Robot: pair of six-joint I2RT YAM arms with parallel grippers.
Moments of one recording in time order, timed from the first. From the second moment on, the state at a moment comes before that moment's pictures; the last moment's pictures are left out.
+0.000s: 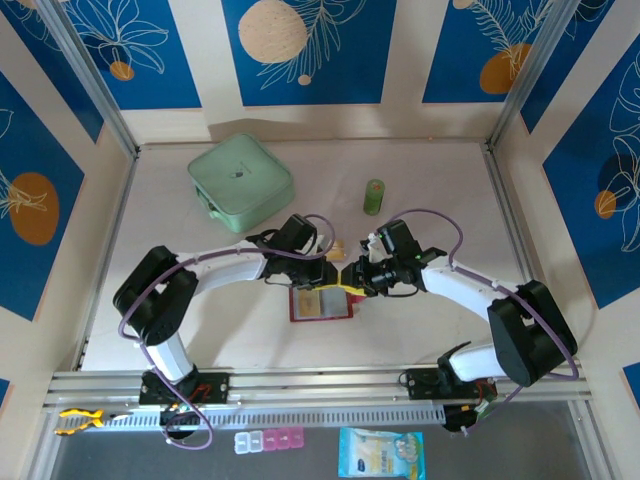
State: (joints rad) left arm -0.78 1.72 1.03 -0.29 0.53 -0.81; right arm 0.50 1.36 0.68 -0.32 -0.68 0.79
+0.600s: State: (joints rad) left arm -0.69 1.54 0.79 -0.28 0.51 -0.81; right arm 0.62 1.55 0.77 -0.31 -0.67 0.79
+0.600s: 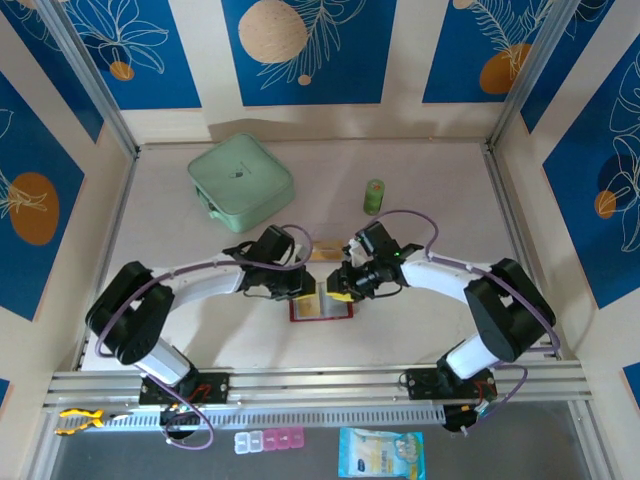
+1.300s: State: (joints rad) left arm -0.62 1.54 0.66 -0.20 0.51 -0.81; right arm 0.69 1.70 0.87 -0.29 -0.63 0.79
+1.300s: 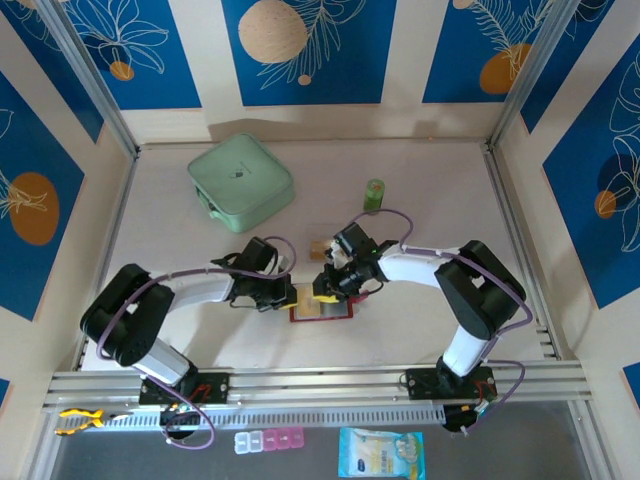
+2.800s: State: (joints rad) left arm -0.61 1.54 0.65 -0.19 0.53 -0.80; right arm 0.72 1.76 0.93 -0.39 -0.57 0.74
